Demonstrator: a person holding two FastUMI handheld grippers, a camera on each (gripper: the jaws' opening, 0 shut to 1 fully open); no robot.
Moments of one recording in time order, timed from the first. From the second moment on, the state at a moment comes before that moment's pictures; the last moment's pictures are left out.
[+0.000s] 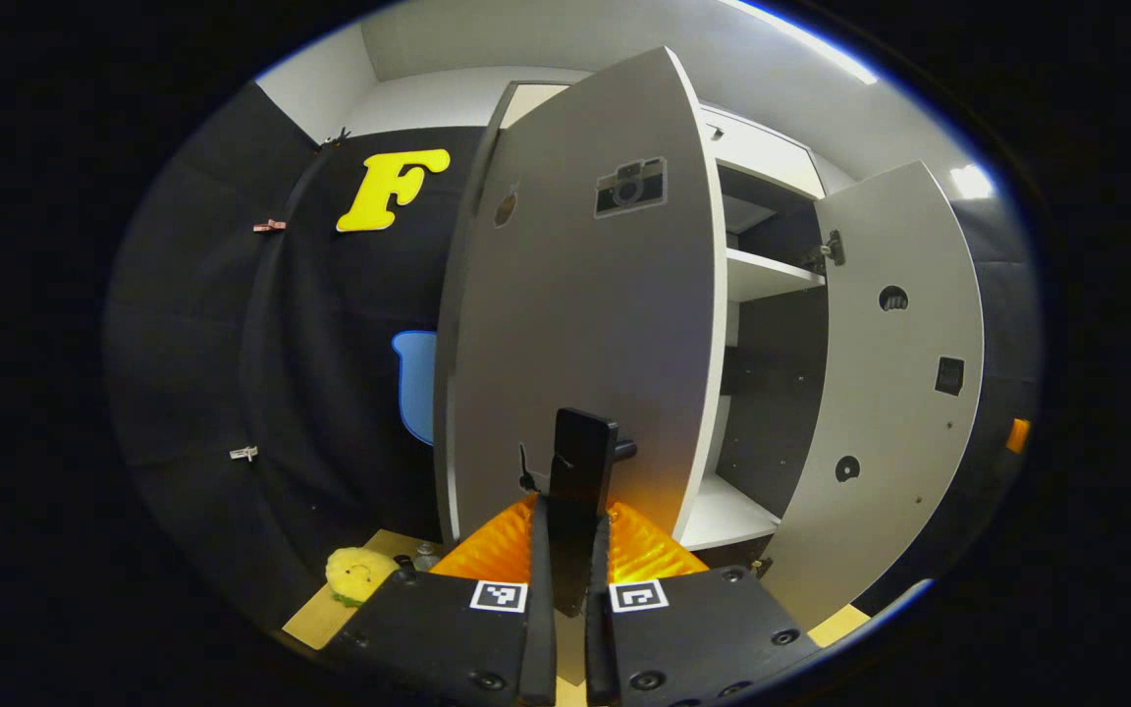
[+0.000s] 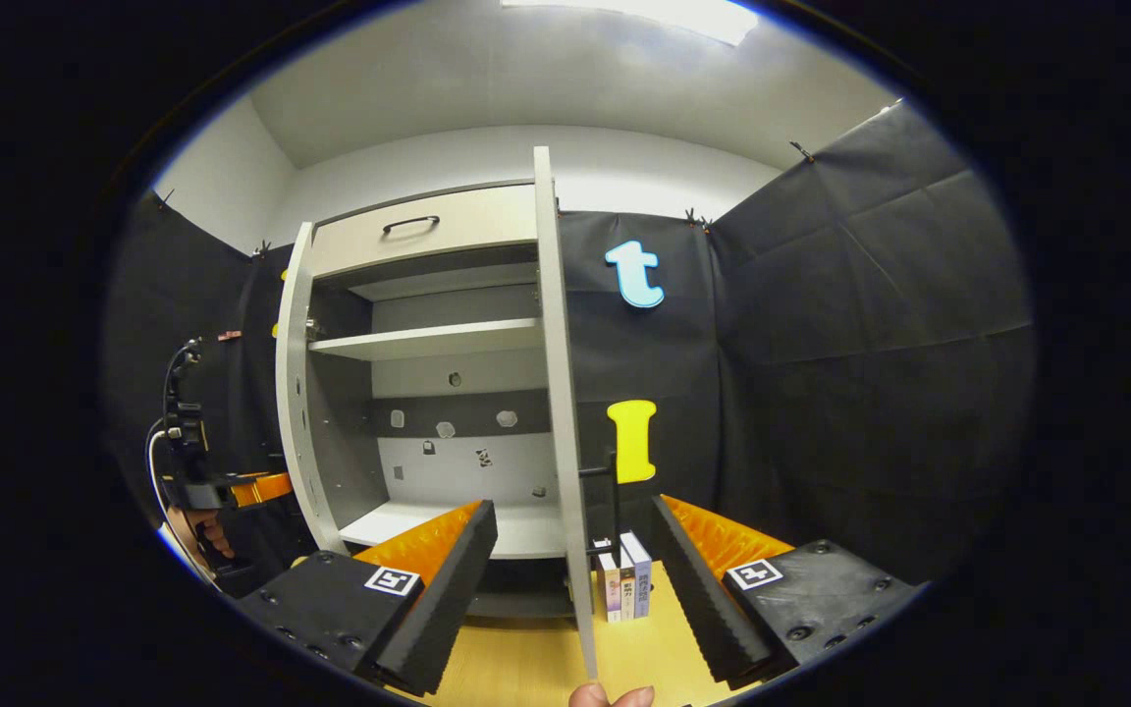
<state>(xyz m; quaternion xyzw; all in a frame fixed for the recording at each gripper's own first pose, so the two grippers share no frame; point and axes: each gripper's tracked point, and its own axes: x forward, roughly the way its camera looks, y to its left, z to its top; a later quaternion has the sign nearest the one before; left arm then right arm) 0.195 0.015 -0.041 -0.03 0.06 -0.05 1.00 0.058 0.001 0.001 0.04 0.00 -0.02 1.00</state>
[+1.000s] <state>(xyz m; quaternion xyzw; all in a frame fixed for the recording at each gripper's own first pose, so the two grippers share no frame) 0.187 0.083 -0.034 -0.03 0.03 -0.02 1.00 0.054 0.030 -0.011 0.04 0.02 0.01 1.00</state>
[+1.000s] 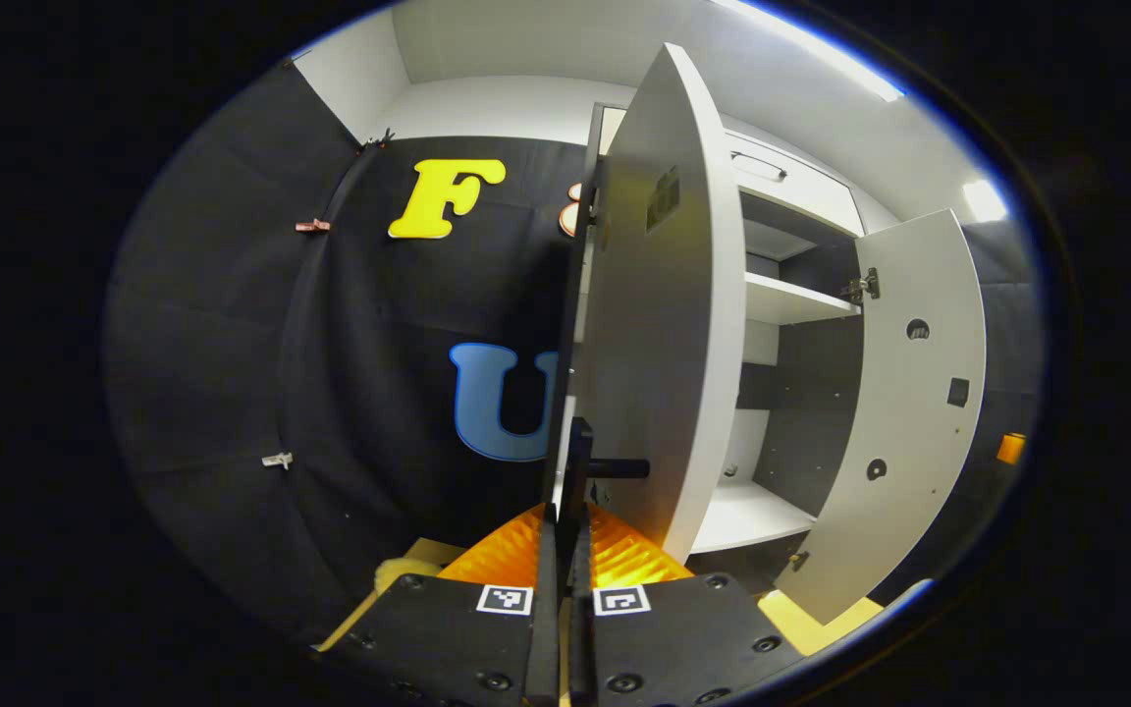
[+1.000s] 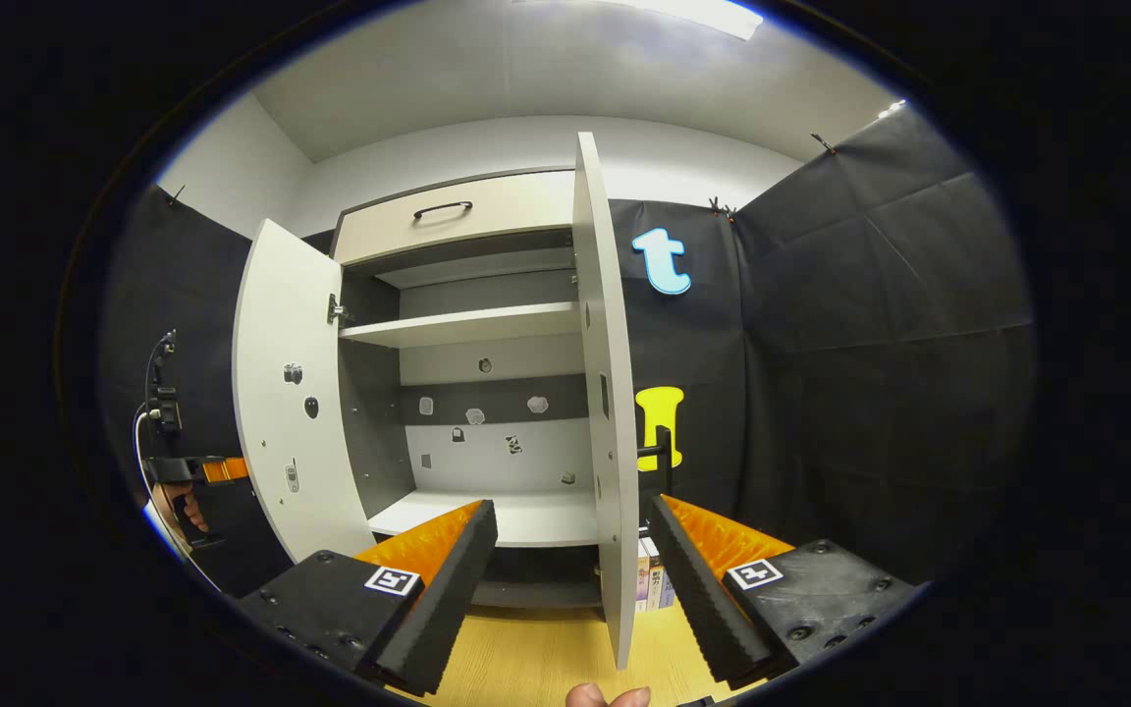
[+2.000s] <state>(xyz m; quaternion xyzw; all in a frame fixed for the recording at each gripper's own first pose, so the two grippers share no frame) 0.156 0.077 -0.021 -0.05 0.01 -0.01 1.00 0.064 0.050 -0.017 0.04 0.02 0.02 1.00</state>
